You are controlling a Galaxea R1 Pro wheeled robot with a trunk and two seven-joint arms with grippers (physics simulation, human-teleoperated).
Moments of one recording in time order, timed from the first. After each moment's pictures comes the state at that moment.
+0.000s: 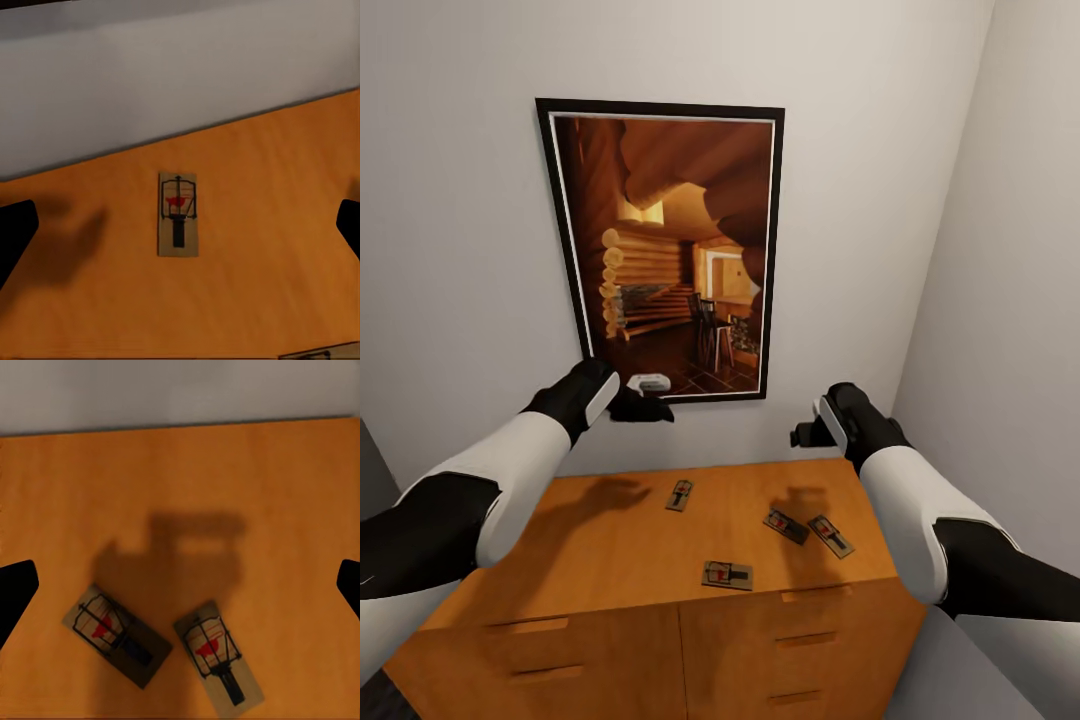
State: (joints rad) left arm -1.33 -0.03 -0.20 -0.34 0.17 0.91 -0.21; right arm -1.20 0.08 -0.11 -0.46 0.16 0.97 -0.02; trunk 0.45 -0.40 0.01
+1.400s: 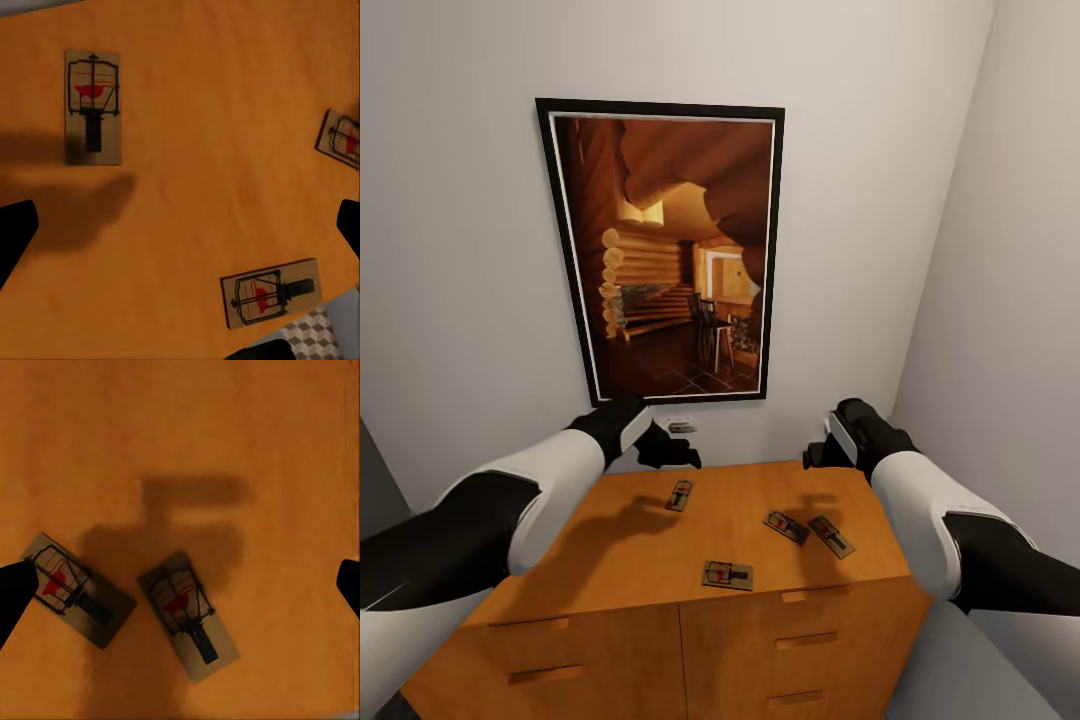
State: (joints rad) left arm -1.33 -0.14 -0.19 -0.10 0.18 0.90 -0.21; right arm -1.20 0.04 -0.12 -0.33 0.17 0.96 -0.02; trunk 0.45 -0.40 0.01
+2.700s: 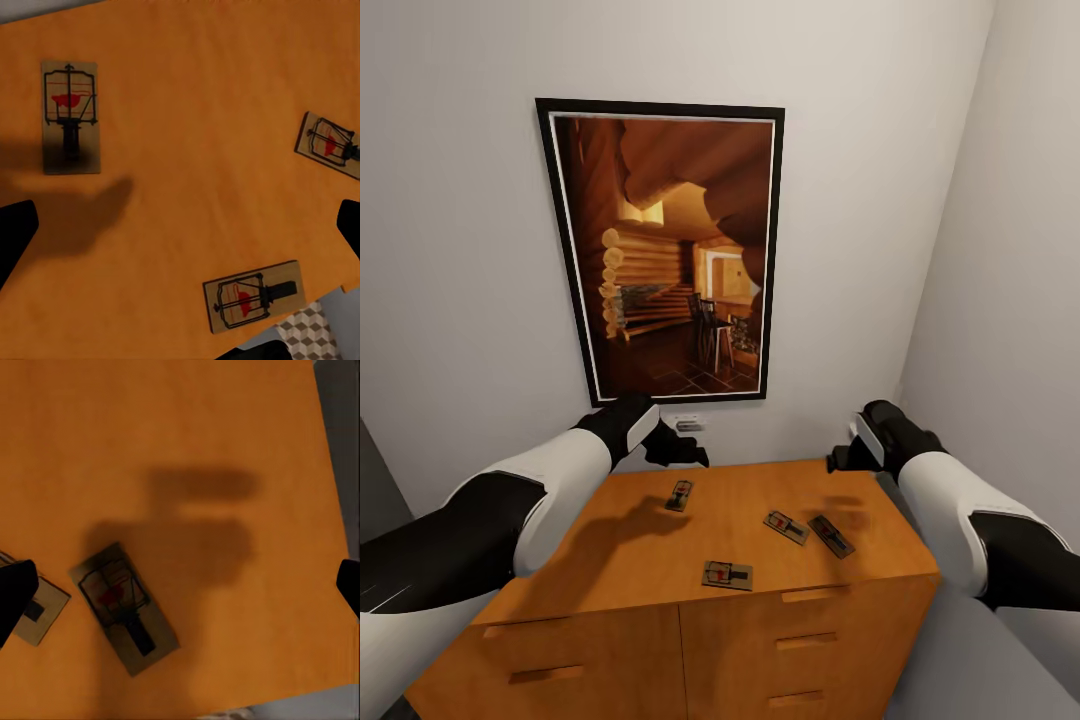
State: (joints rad) left arm -1.33 -0.17 -0.19 -0.12 0.18 0.90 -0.21; right arm -1.21 -0.06 -0.09 -0.31 0.17 0.97 0.03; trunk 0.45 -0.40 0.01
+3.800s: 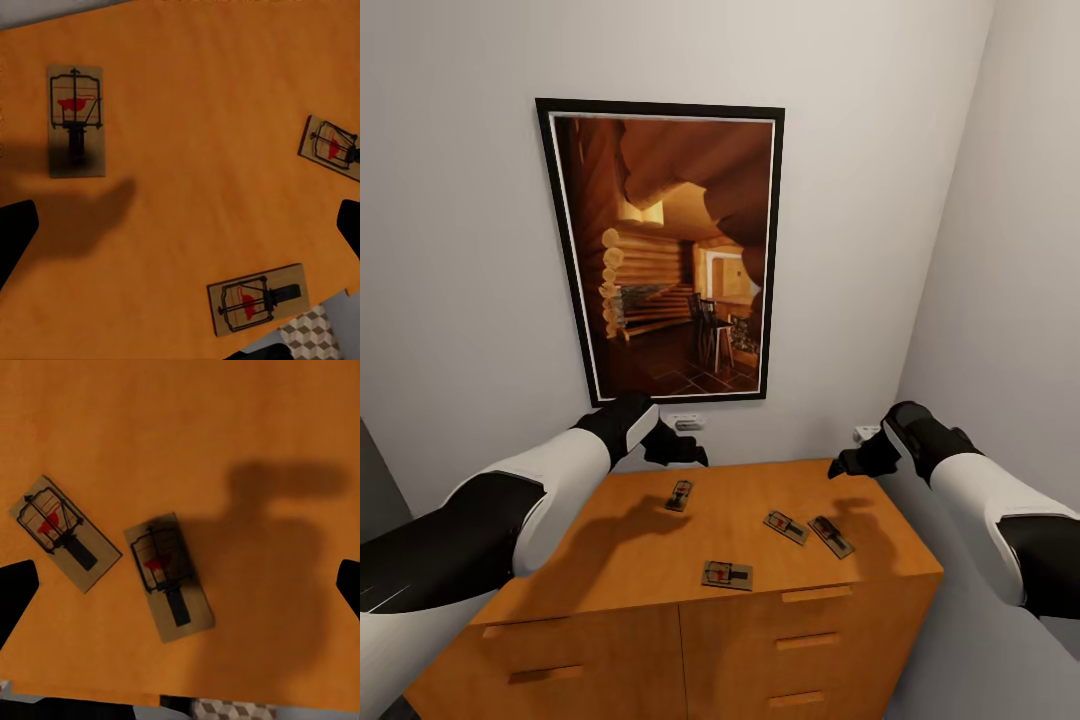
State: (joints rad) left arm -1.33 -0.16 -0.19 -0.12 0.18 0.89 -0.21; right arm -1.21 -0.17 0.12 -0.31 0.17 0.97 0.51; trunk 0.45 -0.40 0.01
